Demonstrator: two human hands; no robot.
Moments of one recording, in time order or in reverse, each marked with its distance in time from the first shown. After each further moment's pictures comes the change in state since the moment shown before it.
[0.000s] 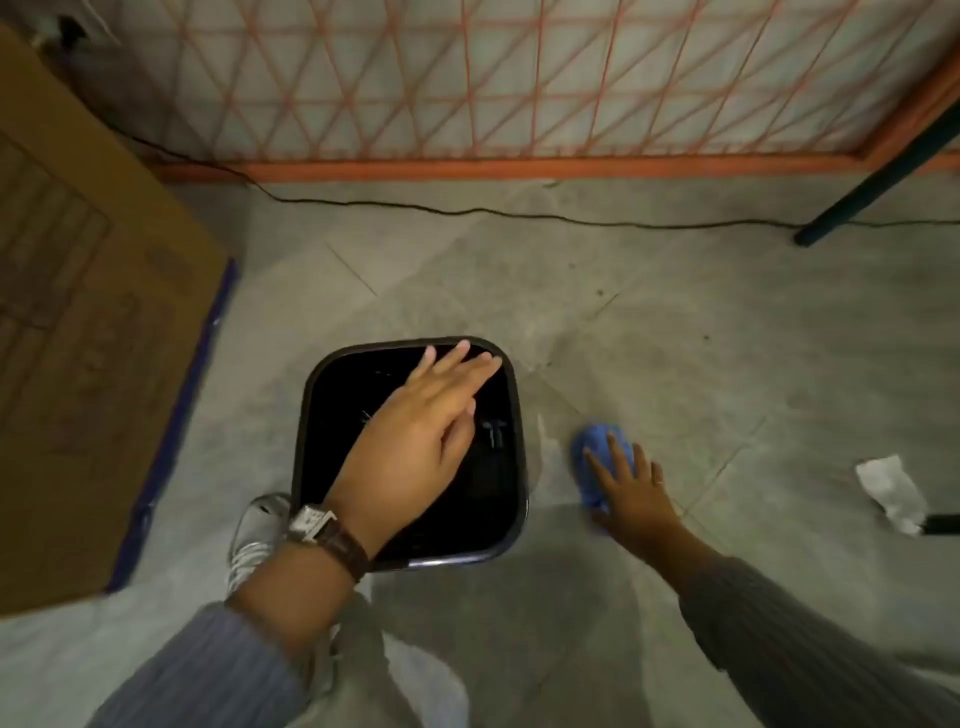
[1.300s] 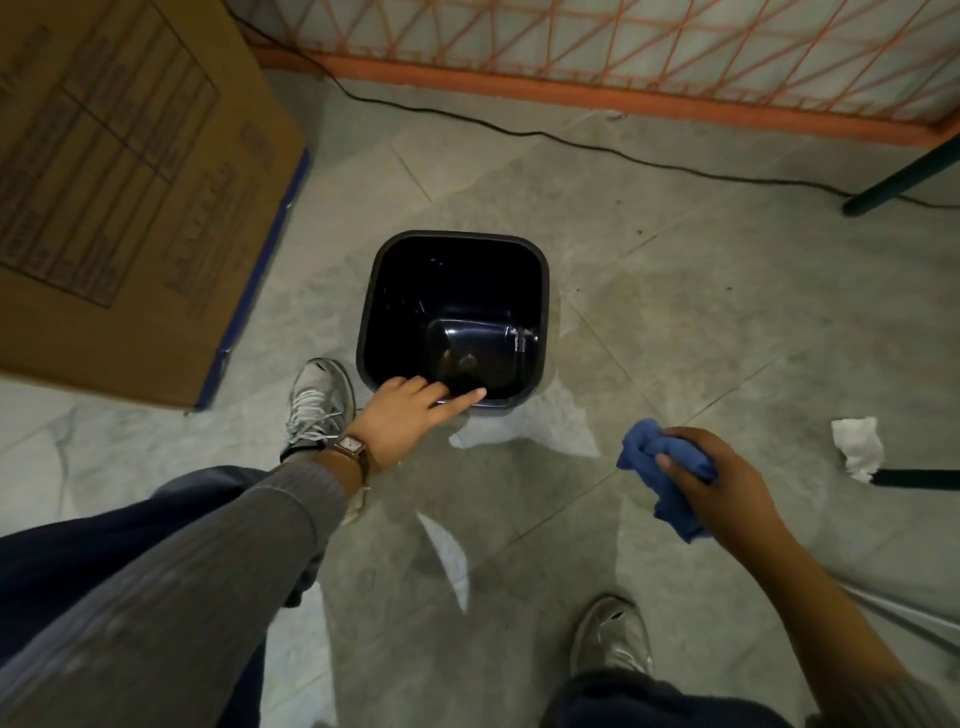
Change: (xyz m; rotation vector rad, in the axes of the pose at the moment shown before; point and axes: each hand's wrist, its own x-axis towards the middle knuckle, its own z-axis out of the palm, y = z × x) left_hand -0.127 -0.048 0.029 0.701 -0.495 0.069; right_hand -0.175 -0.004 -0.115 0.786 0.035 0.121
